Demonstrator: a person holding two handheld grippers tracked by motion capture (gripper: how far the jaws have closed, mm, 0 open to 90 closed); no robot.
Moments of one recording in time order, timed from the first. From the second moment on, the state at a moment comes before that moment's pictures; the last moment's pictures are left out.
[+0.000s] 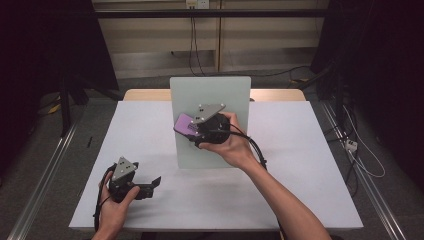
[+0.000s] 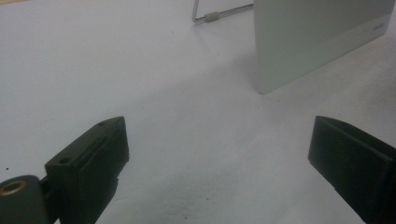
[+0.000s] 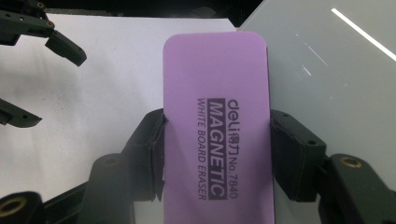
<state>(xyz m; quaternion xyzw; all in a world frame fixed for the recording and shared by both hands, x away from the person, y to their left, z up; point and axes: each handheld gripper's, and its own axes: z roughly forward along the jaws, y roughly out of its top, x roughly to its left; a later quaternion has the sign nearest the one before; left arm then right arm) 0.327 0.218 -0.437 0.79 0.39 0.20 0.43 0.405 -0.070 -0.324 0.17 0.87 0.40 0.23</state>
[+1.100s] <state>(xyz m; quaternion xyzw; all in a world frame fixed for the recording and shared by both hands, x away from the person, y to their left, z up) 0.327 0.219 -0.437 0.79 0.40 0.20 0.43 0.412 -0.068 -0.302 0.17 0.86 0.41 0.25</state>
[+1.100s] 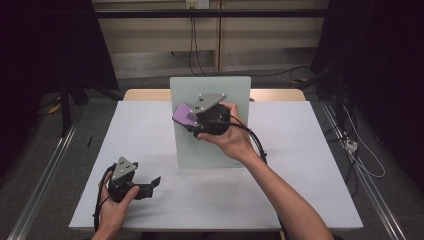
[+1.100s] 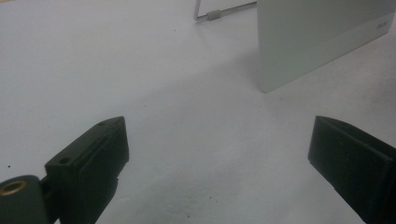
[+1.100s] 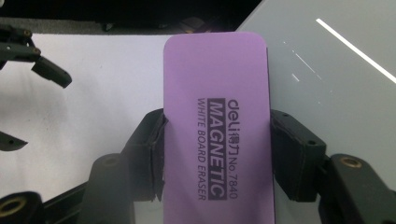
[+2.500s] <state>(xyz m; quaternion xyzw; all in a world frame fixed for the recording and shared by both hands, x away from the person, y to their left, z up) 0.328 0.218 -0.439 0.79 0.40 0.20 0.43 0.409 -0.089 -0.302 0.20 0.85 0.42 0.25</state>
